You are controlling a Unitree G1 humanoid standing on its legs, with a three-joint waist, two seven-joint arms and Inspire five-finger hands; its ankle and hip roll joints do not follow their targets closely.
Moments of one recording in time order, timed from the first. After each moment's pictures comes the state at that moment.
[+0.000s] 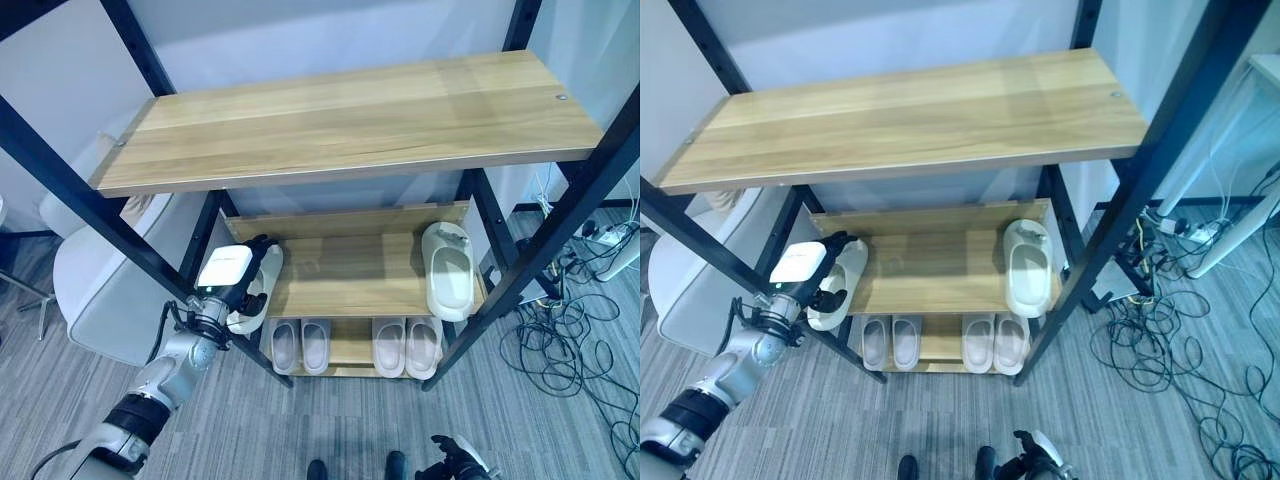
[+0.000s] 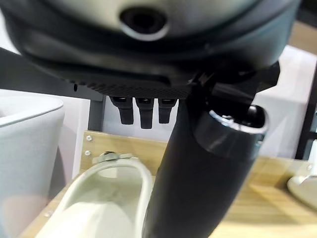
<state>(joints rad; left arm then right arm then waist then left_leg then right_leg) -0.36 0.64 -0.42 0.40 0.60 -0.08 0.30 -0.08 -0.27 0.37 1.24 -0.18 -0.06 -0.20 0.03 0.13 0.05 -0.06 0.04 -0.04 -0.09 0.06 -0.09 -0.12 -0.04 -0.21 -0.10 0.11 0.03</state>
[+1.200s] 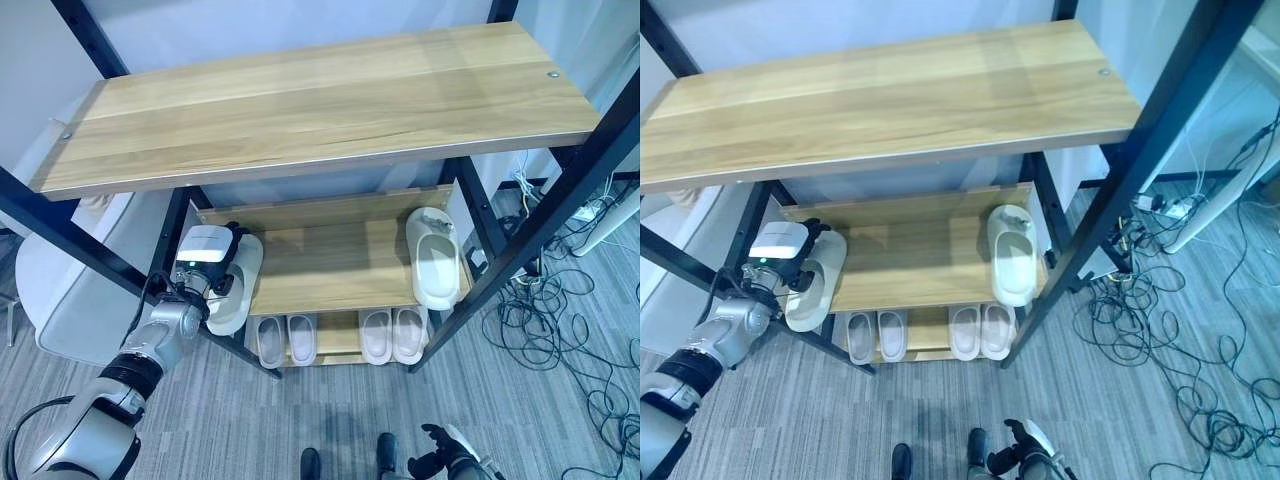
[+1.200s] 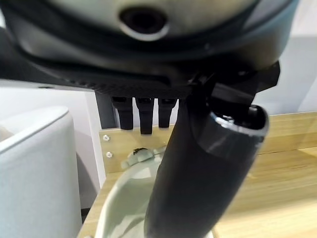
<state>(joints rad) -0.57 0.69 -0.51 0.66 0.65 -0.01 0.30 -0.11 -0.26 0.41 1.22 -0.17 -0.08 -0.20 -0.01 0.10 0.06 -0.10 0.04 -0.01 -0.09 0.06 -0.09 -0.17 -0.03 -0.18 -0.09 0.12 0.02</state>
